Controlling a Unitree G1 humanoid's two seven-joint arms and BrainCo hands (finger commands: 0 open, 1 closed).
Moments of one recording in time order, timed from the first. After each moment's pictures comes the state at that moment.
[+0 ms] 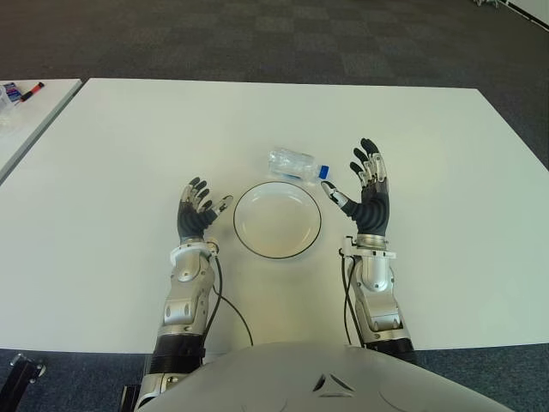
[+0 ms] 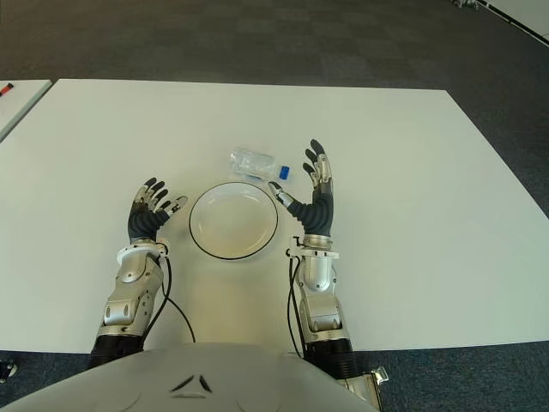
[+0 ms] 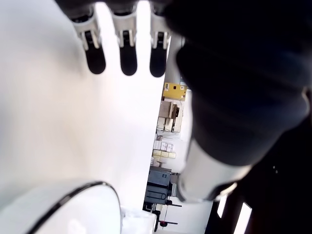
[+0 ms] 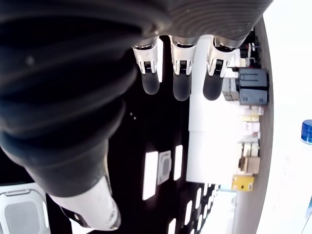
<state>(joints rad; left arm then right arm) 0.17 -0.07 0.02 0.03 -0.12 0.02 0.24 0.15 0.05 0.14 -0.06 -0.18 -0.42 -0.27</state>
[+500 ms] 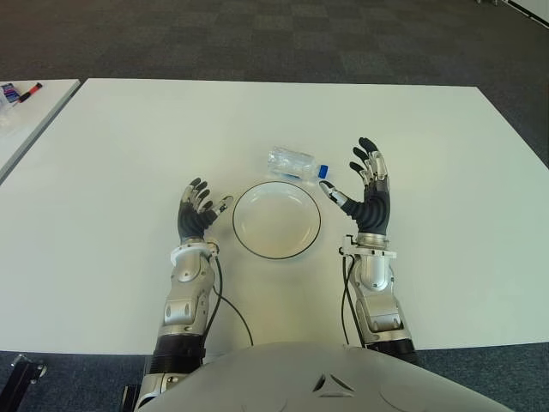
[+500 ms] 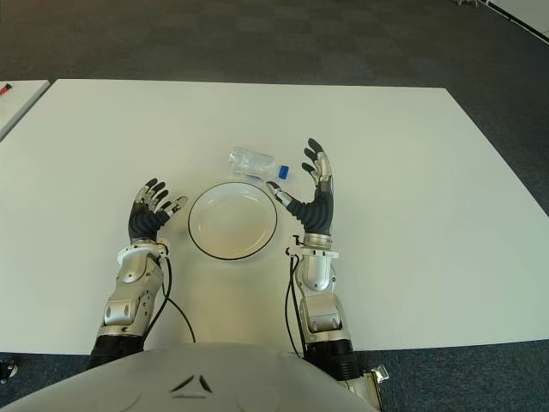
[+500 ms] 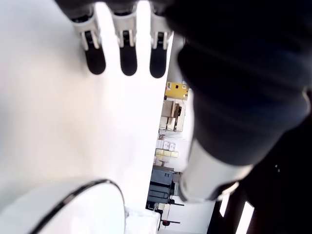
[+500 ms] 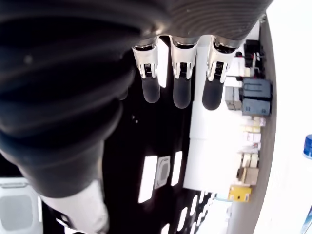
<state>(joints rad) 0.17 -0.07 0.02 0.03 -0.12 0.02 0.24 0.16 0.04 0.14 -0.12 -0.34 -0.34 -0.31</state>
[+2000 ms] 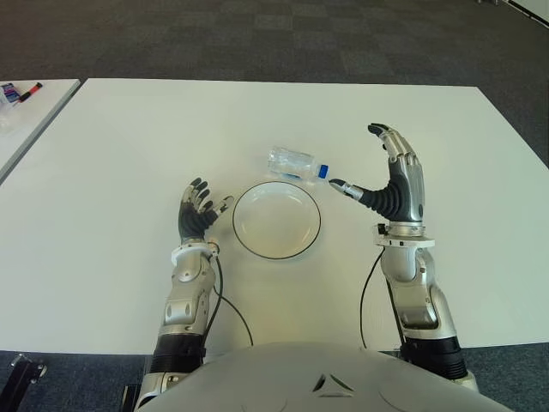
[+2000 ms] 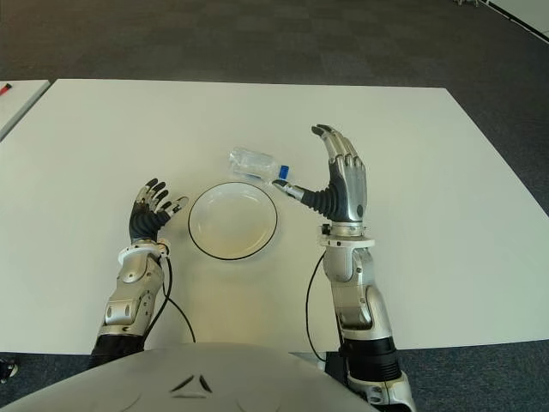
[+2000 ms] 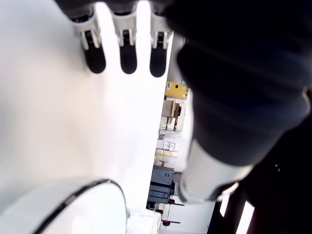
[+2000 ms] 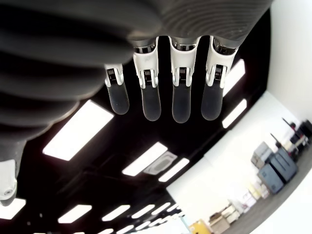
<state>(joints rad) 0.17 -0.07 0.02 0.04 -0.12 0.01 0.24 0.11 -0.23 0.10 -0.31 -0.82 -0.16 -0.34</state>
